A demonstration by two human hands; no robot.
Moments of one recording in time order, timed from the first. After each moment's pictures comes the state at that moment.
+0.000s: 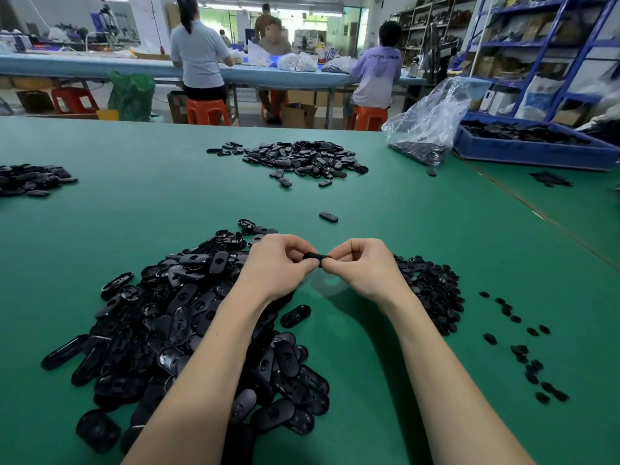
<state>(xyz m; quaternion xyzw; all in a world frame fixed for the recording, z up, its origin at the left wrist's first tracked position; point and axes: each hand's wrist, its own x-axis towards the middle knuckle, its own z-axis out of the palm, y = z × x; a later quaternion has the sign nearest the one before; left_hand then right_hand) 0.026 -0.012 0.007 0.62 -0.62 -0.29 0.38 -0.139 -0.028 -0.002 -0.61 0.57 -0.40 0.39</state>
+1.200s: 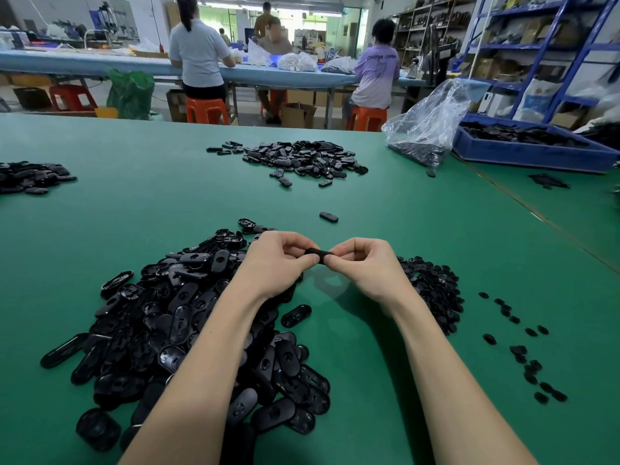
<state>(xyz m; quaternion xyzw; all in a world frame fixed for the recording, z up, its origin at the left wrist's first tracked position) 0.030 -0.016 0.005 0.58 -0.61 -0.34 0.41 -0.143 -0.025 -0.002 -0.59 0.53 -0.43 0.44</state>
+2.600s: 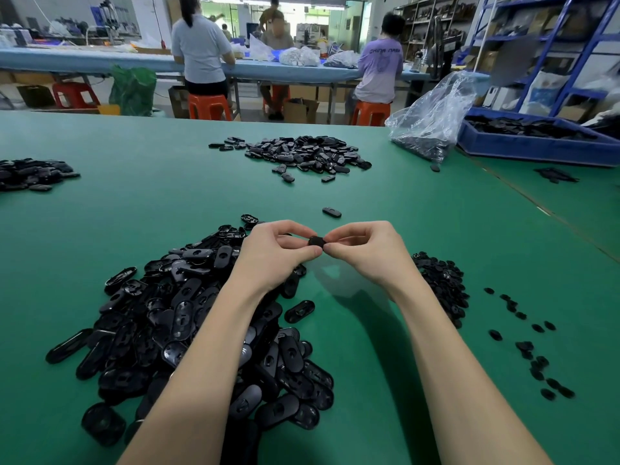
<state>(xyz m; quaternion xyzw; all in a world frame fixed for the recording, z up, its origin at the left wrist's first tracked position) 0.034 -0.005 0.014 0.57 -0.56 -0.38 0.46 -0.140 -0.024 0.019 -0.63 0.56 -0.39 0.37</state>
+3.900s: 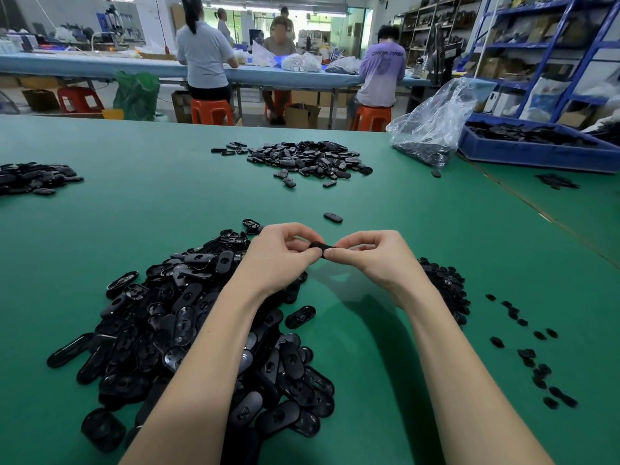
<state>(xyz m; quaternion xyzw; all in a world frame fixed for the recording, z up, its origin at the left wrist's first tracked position) 0.031 -0.006 0.022 0.57 -0.61 -0.34 0.42 -0.147 -0.028 0.020 -0.59 0.57 -0.38 0.42</state>
